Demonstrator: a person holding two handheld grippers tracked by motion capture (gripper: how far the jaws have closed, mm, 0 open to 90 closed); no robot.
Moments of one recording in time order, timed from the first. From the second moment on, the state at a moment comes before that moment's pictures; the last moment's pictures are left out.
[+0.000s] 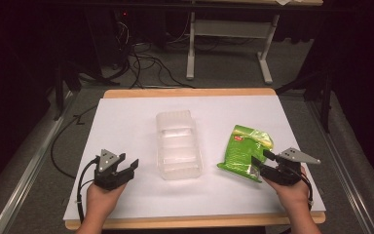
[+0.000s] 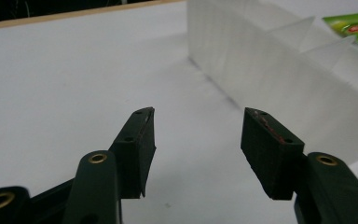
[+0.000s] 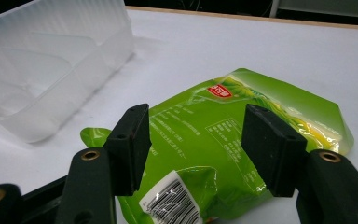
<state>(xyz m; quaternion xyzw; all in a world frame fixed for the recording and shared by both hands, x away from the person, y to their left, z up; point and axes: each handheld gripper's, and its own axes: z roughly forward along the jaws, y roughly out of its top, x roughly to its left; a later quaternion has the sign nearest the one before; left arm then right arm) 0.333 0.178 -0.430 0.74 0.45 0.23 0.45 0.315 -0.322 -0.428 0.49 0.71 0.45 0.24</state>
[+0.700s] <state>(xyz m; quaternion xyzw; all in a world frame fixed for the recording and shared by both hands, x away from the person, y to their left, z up) 0.330 0.116 -0.421 0.73 0.43 0.22 0.48 0.389 -0.370 -0.437 0.60 0.64 0.40 0.26</state>
